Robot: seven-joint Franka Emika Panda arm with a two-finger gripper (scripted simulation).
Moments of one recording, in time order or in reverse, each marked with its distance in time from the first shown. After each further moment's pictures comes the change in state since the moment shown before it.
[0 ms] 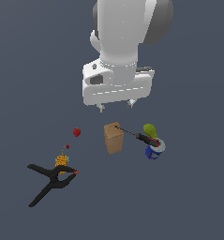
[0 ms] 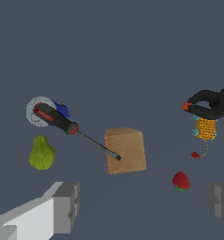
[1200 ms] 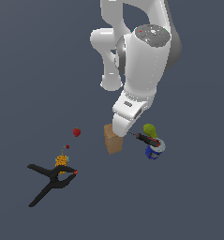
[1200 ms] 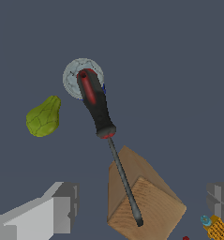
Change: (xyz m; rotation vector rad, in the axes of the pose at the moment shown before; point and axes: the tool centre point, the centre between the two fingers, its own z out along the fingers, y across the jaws) arm 0.024 -0.057 0.074 0.003 -0.013 -0.716
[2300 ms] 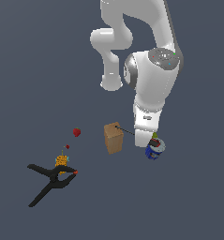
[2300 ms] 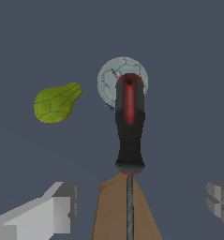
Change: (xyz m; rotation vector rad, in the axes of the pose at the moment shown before) arm 0.030 -0.024 0.043 0.010 0.005 -0.422
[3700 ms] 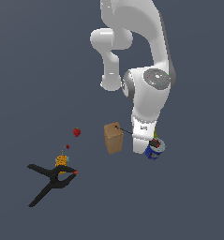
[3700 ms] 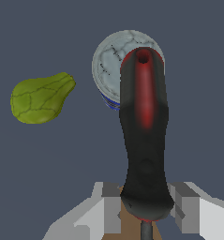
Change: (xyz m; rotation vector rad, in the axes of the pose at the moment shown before) arm 0.001 0.000 0.050 0.000 0.001 -0.005
